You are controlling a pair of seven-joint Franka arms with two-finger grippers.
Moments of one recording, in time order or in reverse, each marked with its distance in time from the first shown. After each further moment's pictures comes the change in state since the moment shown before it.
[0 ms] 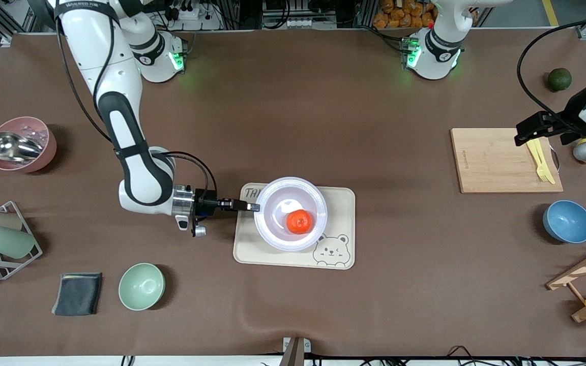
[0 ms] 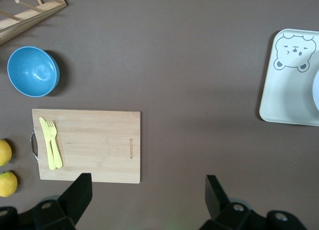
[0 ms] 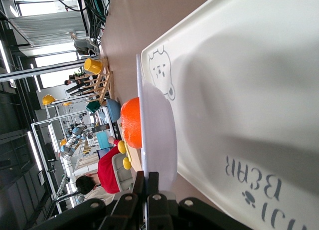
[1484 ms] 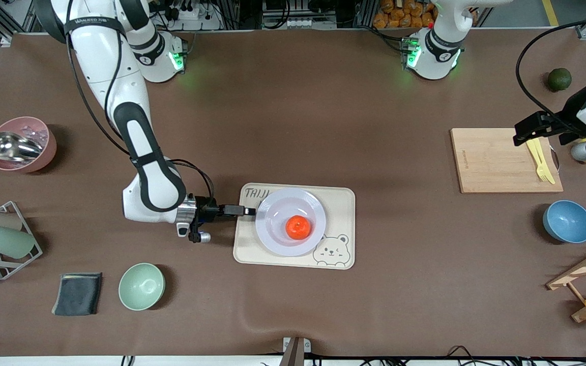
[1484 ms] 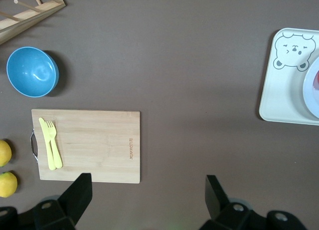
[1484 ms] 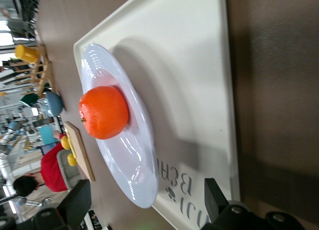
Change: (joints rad) left arm 0.000 0.000 -0.003 -0.001 0.001 0.000 0.000; right arm -0.013 0.044 -0.008 0.057 -0.304 0.056 0.131
